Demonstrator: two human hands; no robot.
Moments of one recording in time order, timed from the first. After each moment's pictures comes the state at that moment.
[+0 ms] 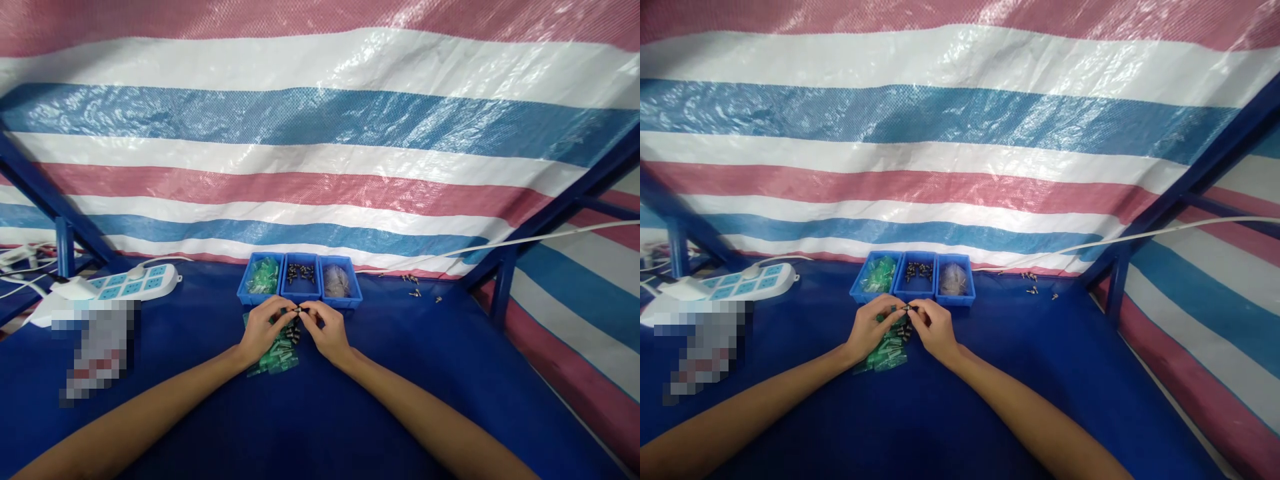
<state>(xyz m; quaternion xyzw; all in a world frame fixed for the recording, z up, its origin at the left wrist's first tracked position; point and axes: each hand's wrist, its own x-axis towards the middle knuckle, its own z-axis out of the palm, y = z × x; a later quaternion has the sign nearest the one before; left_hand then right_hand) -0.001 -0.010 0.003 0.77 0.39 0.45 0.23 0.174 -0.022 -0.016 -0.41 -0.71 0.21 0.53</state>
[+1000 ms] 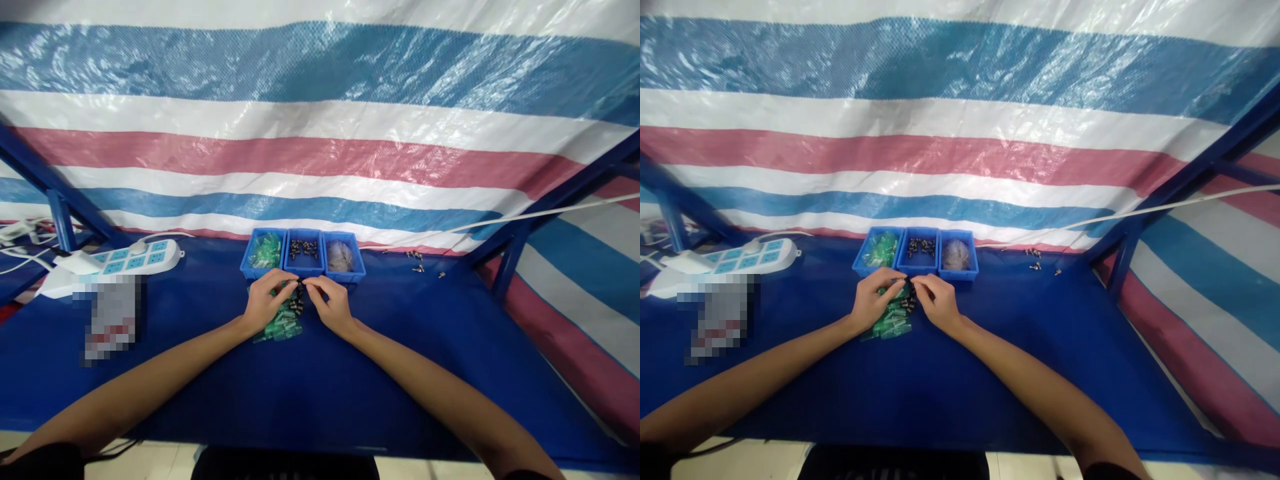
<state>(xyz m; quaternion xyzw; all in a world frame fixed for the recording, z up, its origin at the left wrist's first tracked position) -0.002 -0.009 0.004 0.77 0.38 0.48 0.18 0.176 -0.026 -0.005 -0.39 -0.72 0.18 0.54</state>
